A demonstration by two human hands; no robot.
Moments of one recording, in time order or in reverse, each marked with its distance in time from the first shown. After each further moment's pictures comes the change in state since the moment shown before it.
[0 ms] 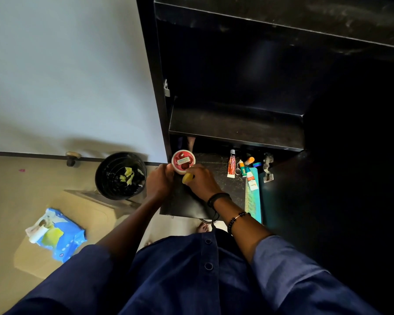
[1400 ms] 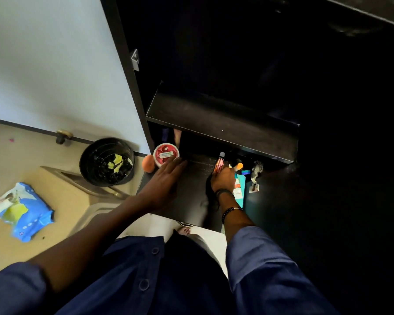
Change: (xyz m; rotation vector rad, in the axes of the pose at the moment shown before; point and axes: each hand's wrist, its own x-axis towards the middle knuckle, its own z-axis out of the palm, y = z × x) left_hand -0.037 0.054 0.029 0.169 -0.145 0.495; right_hand 0.026 0.120 -0.034 -0.015 0.239 0.535
